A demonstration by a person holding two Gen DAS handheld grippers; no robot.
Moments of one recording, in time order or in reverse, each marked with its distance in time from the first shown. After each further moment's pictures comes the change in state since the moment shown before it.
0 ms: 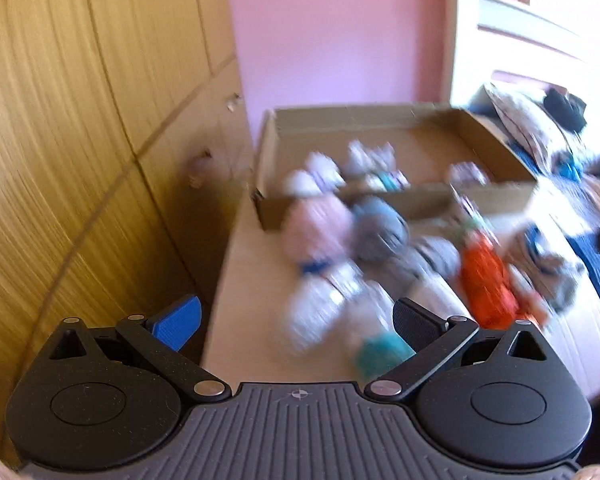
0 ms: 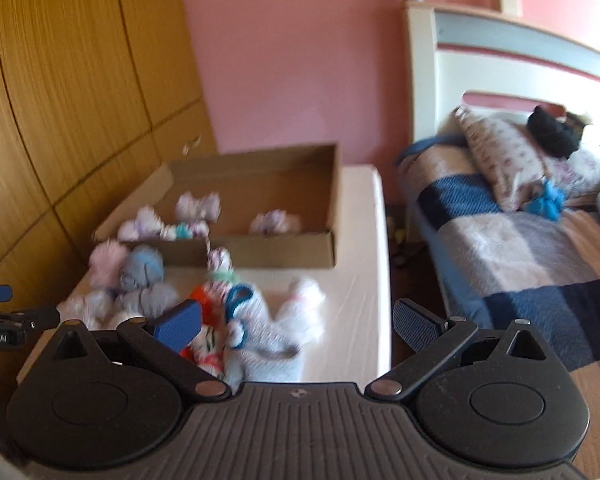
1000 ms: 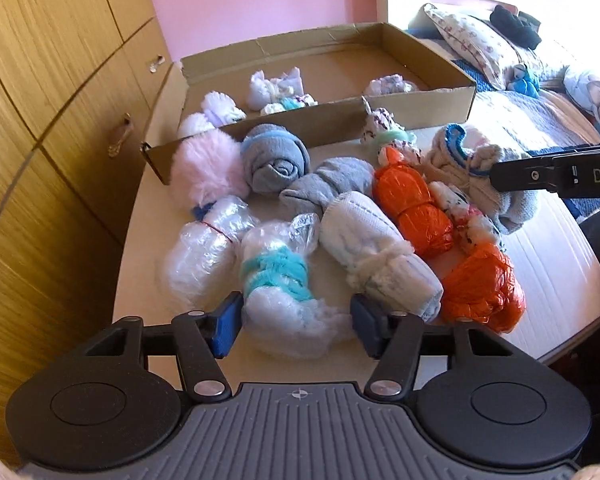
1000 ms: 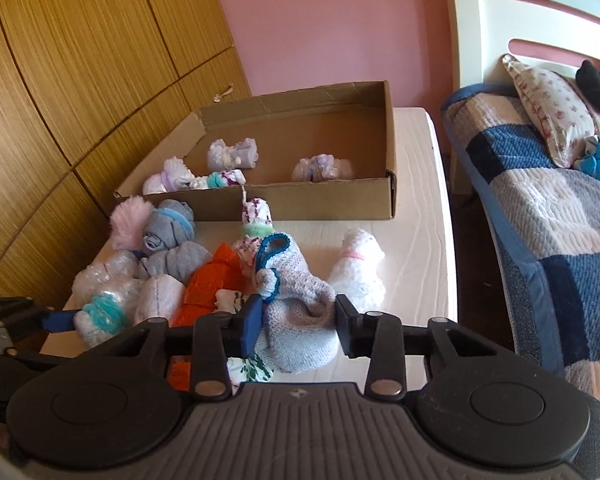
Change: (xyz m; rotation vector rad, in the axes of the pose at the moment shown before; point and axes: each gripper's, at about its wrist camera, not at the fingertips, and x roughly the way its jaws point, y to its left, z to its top) left arm 0.022 -0.052 -0.017 0.161 0.146 -0.088; right arm 0.028 0.013 -0.004 0.012 0.135 0.117
